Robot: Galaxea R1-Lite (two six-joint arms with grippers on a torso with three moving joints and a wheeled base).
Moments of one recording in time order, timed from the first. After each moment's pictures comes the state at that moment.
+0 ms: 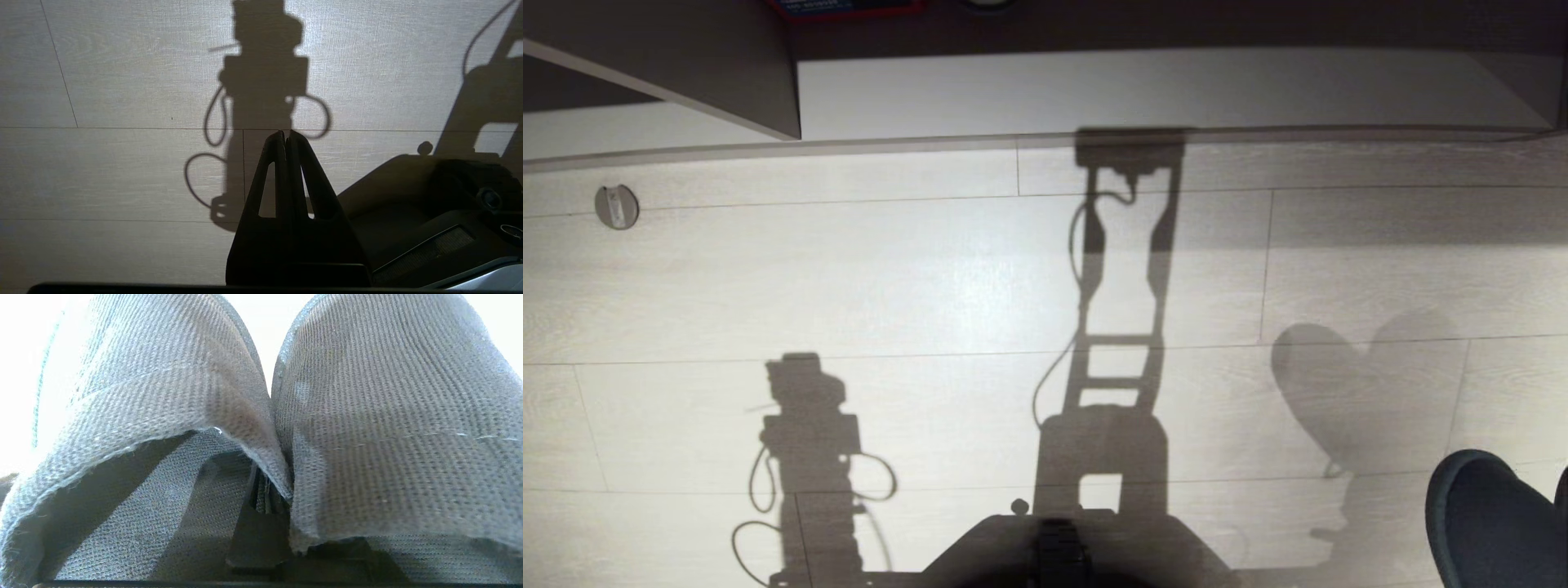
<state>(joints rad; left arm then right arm) -0.01 0.00 0.00 0.00 0.01 -0.06 0.00 0.03 -0.02 -0.12 0.00 -0.09</state>
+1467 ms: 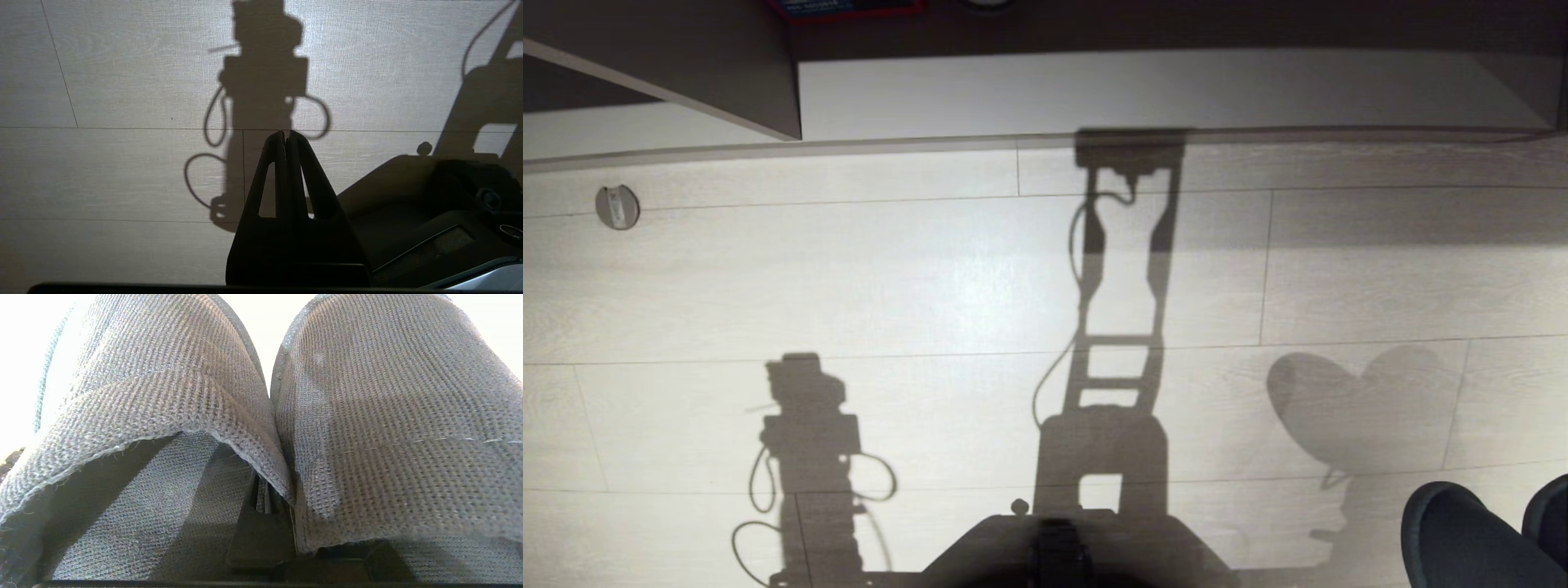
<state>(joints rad) -0.01 0.00 0.00 0.00 0.01 -0.06 0.00 0.00 0.00 0.01 0.01 -0.03</state>
